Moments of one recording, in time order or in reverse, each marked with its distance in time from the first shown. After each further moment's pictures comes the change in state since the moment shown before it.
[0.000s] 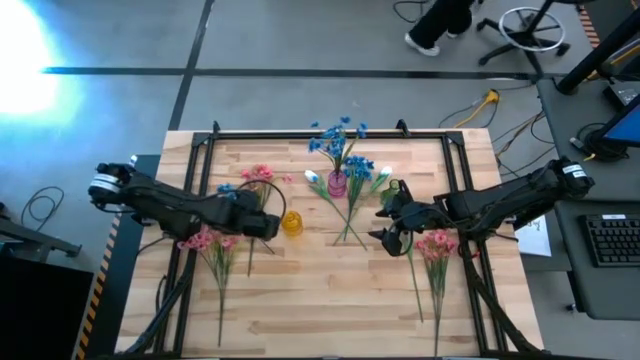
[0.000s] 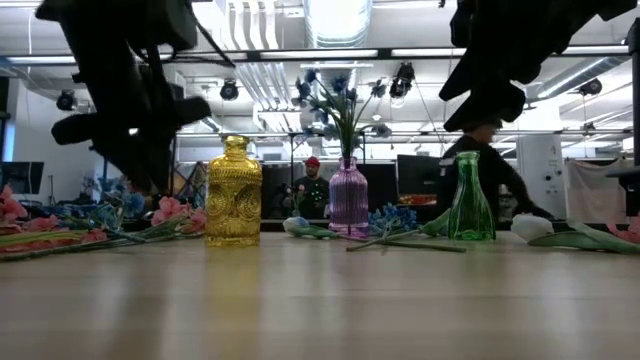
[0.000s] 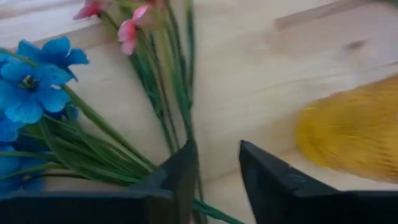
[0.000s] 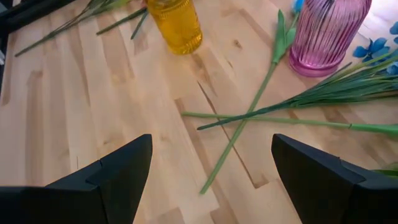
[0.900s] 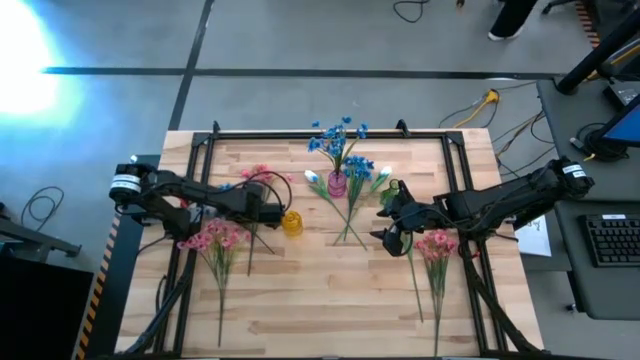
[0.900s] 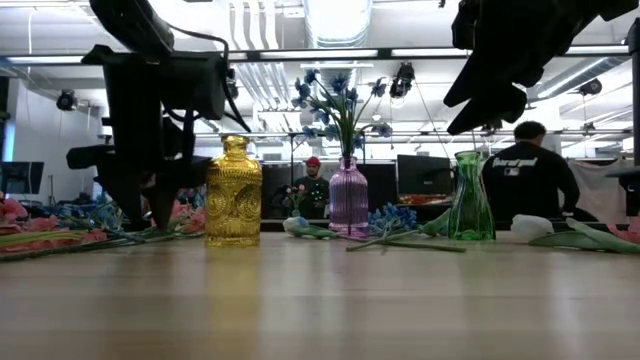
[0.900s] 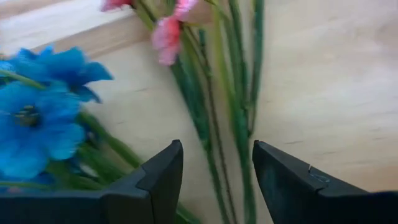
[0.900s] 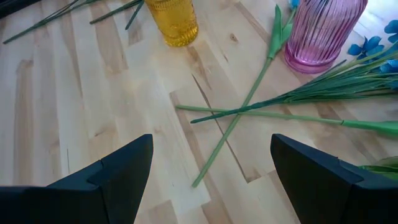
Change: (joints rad) left arm 0.184 0.169 -0.020 0.043 0.056 0.109; right arm 0.000 0.000 0.000 -0.027 0.001 -0.023
